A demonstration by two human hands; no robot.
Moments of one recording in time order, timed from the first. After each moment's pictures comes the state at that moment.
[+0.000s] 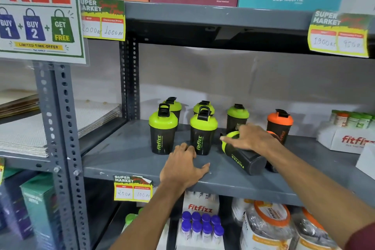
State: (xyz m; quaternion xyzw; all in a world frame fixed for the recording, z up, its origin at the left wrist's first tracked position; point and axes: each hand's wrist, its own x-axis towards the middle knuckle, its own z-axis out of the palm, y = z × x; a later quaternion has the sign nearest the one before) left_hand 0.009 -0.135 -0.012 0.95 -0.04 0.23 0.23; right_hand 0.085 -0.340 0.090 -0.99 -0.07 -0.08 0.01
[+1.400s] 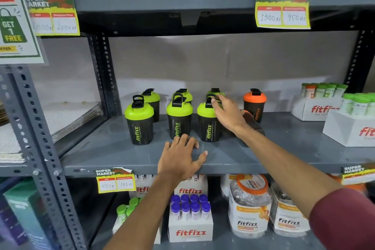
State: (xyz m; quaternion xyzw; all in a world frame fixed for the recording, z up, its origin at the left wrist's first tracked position) left_hand 0.001 -0.183 -0.024 0.96 -0.11 0.25 0.07; right_hand 0.077 -0.355 0.077 -0.88 -0.12 -0.24 0.40
